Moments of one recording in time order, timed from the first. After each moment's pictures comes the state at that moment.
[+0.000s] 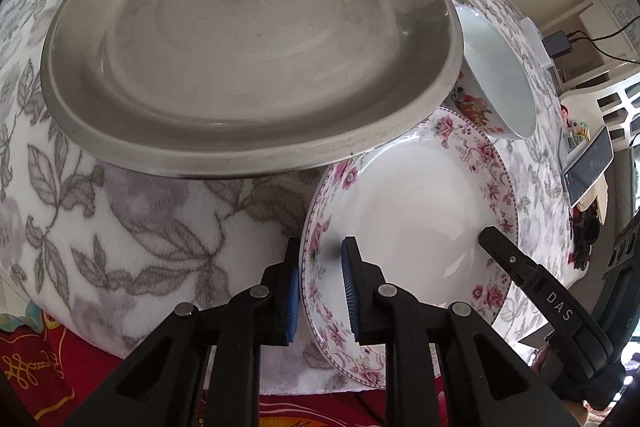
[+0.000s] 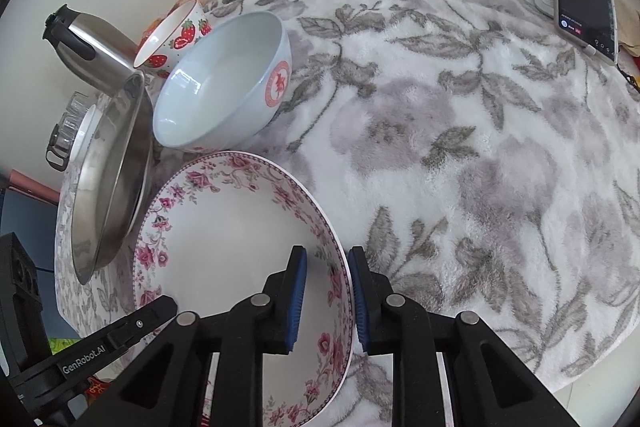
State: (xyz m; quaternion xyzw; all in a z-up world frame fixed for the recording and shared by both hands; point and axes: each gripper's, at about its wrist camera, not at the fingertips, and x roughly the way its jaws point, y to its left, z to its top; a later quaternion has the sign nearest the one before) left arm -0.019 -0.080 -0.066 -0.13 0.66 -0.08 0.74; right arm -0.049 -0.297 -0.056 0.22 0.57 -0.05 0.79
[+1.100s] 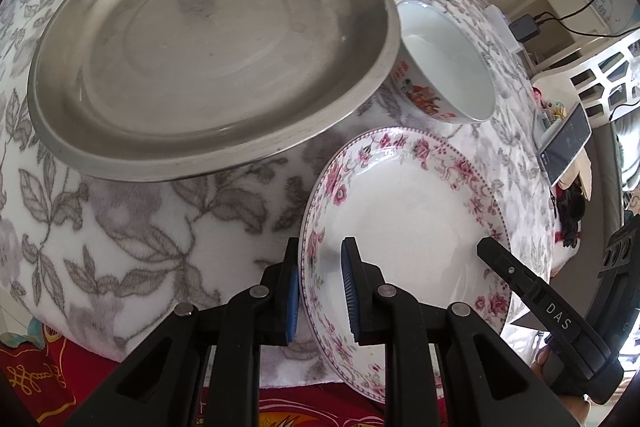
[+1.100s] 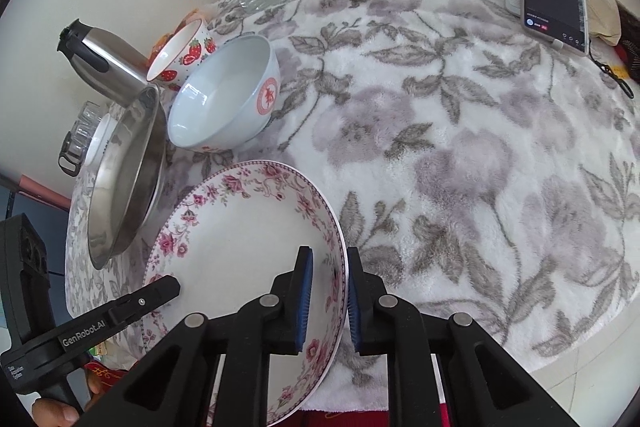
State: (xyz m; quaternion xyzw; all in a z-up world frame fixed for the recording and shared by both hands) left arm -0.026 -0.108 -0.050 -0.12 0.64 -0.13 0.75; right arm -0.075 -0.310 -0.034 0.24 0.55 -0.05 0.80
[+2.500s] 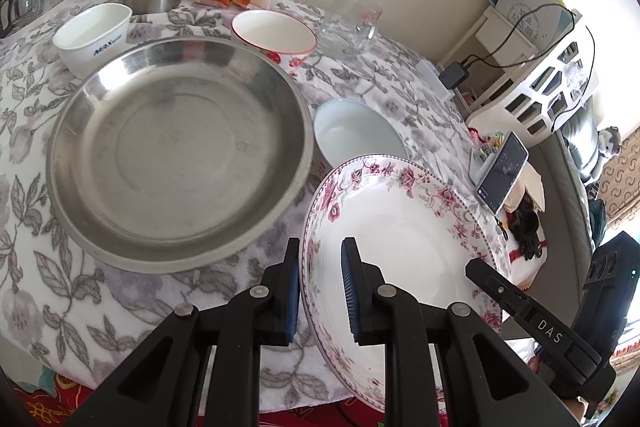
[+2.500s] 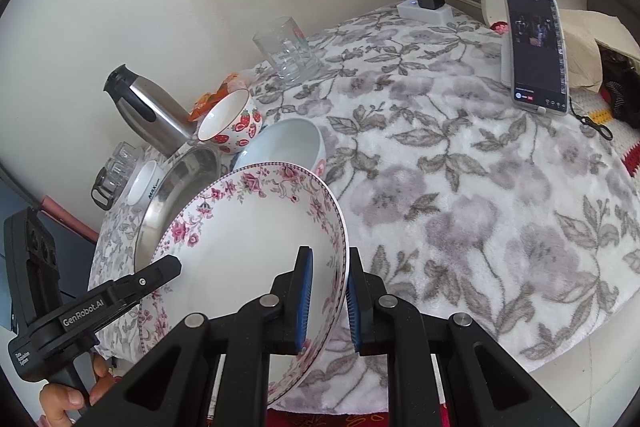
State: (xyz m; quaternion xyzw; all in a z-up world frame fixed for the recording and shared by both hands) left arm -0.024 -0.094 0.013 -0.13 0.52 -0.20 0.82; right arm -0.098 -0.304 0.031 0.24 0.45 -0.04 0.86
